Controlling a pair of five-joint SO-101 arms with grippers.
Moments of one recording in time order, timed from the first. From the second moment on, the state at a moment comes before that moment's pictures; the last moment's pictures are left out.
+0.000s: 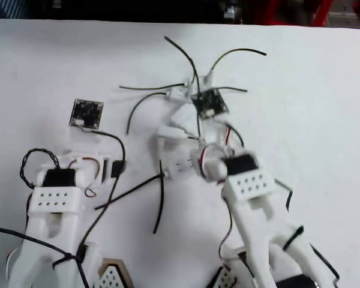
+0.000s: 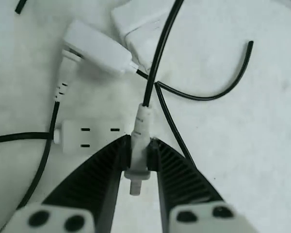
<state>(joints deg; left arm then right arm) -7.3 -43.5 64.1 49.9 -8.6 -20.0 -33.7 54.6 43.3 6.3</state>
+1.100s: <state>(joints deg) -4.6 -43.5 56.5 43.6 -0.9 -30.7 -76.0 87.8 9.0 5.4</state>
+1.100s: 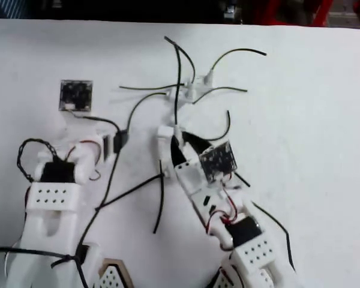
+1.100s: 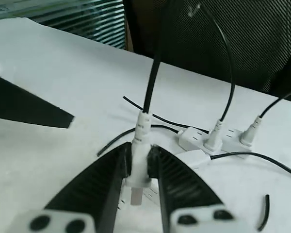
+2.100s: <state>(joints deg) 16.9 -43.6 42.6 55.3 3.6 -34.5 -94.1 87.9 31.8 6.0</state>
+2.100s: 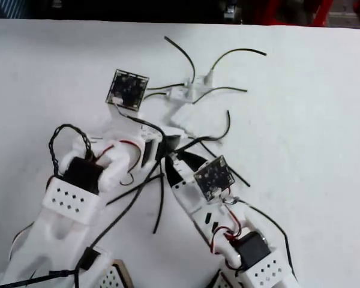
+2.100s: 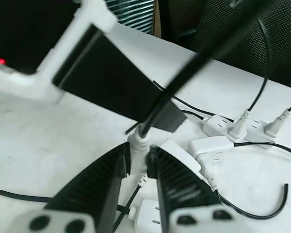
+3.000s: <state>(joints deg) -9.2 -43.6 54.3 58.1 3.4 -28.1 -68.6 80.4 32.4 5.9</state>
